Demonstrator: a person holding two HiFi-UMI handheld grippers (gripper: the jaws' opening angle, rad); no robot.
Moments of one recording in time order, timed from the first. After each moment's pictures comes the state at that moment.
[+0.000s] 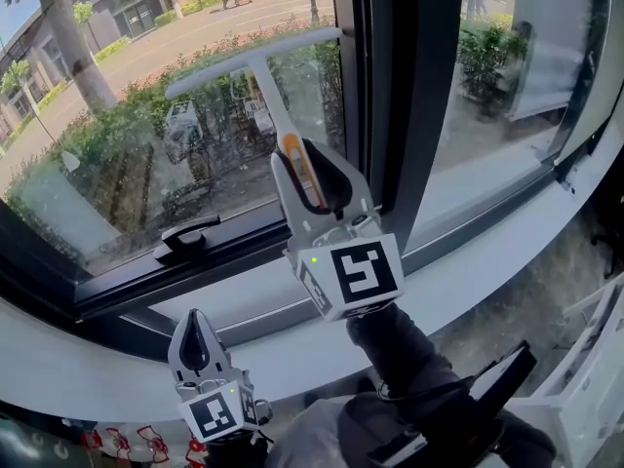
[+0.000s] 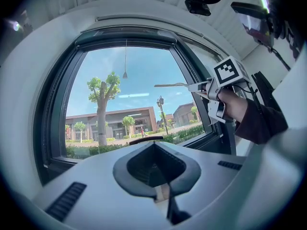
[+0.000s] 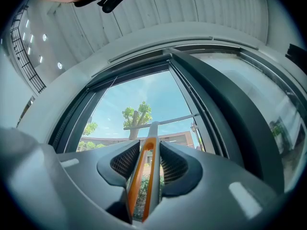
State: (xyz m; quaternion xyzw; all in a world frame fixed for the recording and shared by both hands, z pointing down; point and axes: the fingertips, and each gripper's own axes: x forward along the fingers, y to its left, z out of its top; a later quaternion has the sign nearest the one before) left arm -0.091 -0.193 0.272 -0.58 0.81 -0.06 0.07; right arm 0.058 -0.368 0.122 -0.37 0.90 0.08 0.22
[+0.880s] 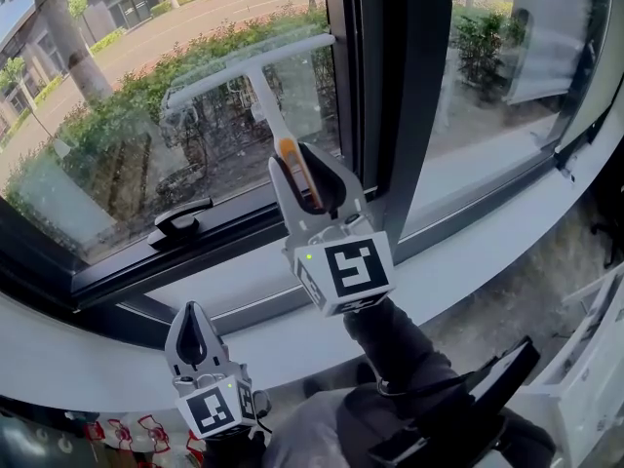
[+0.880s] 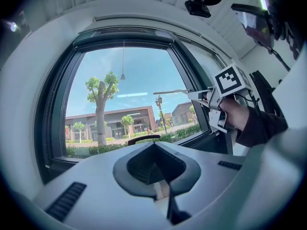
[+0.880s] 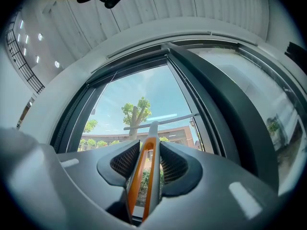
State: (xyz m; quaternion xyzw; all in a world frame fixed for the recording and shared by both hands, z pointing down) left arm -0.079 -0.182 0.271 -0.58 0.81 -0.06 0.08; right arm 0.062 -0.363 0.162 -0.37 0.90 0.06 0.20
